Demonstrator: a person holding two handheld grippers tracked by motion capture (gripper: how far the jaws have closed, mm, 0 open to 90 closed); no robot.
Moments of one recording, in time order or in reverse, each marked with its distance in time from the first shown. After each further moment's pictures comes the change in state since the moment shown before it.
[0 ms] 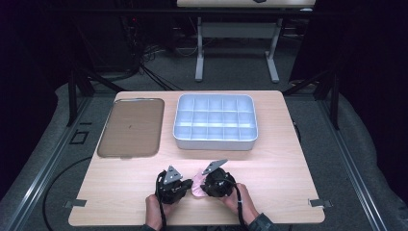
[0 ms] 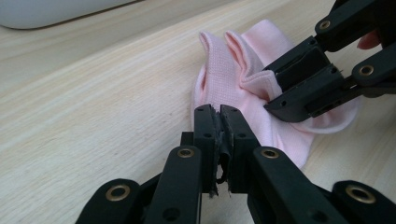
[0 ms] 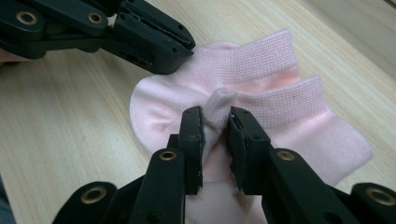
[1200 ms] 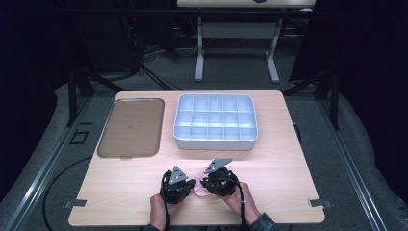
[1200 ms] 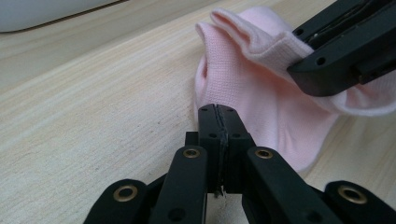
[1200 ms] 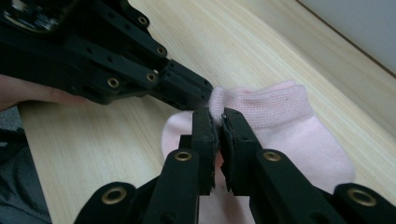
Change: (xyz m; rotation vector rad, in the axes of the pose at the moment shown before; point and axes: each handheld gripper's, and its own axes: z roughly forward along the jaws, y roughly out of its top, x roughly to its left) left arm -0.005 0.001 0.010 0.009 0.025 0.022; right arm 0.007 0.007 -0.021 -0.104 0.010 -0.029
